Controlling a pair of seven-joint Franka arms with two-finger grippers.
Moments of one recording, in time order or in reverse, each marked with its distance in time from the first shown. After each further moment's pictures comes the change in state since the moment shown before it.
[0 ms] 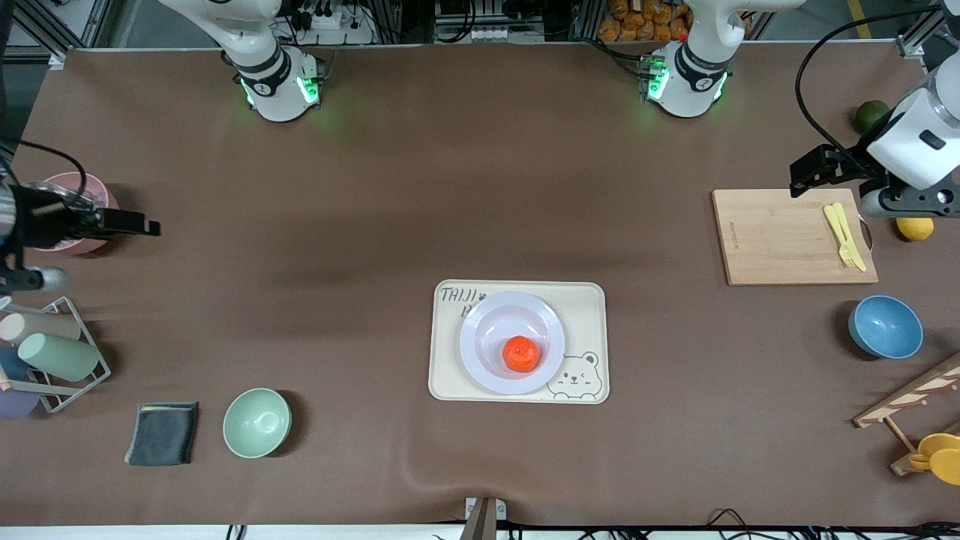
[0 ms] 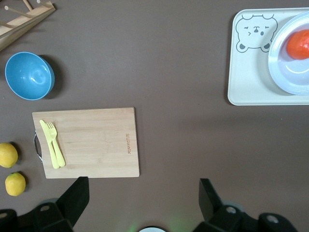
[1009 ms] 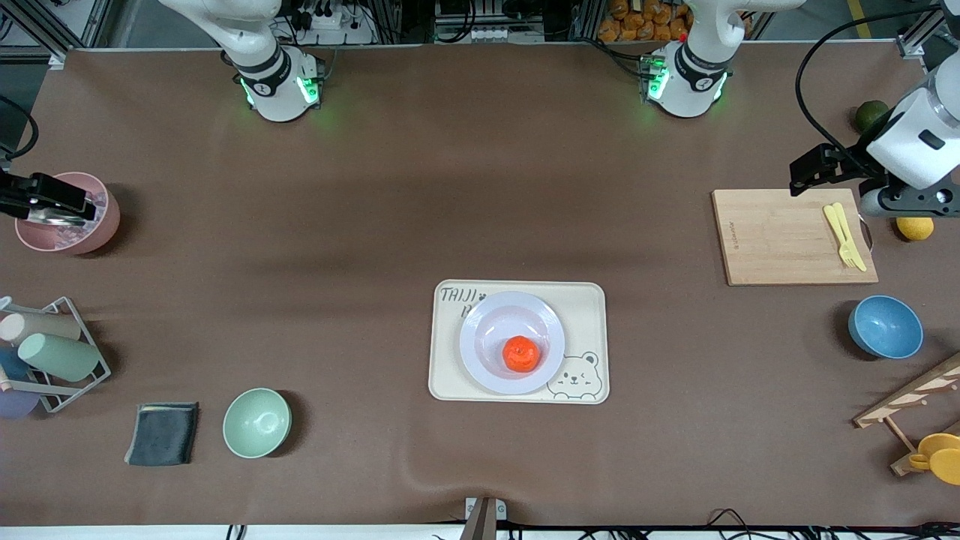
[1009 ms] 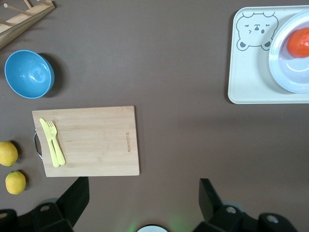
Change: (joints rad) left arm 0.000 0.000 0.000 0.000 0.000 -0.007 0.000; right arm -0.002 -0.141 -0.007 -0.101 -0.107 0.136 0.016
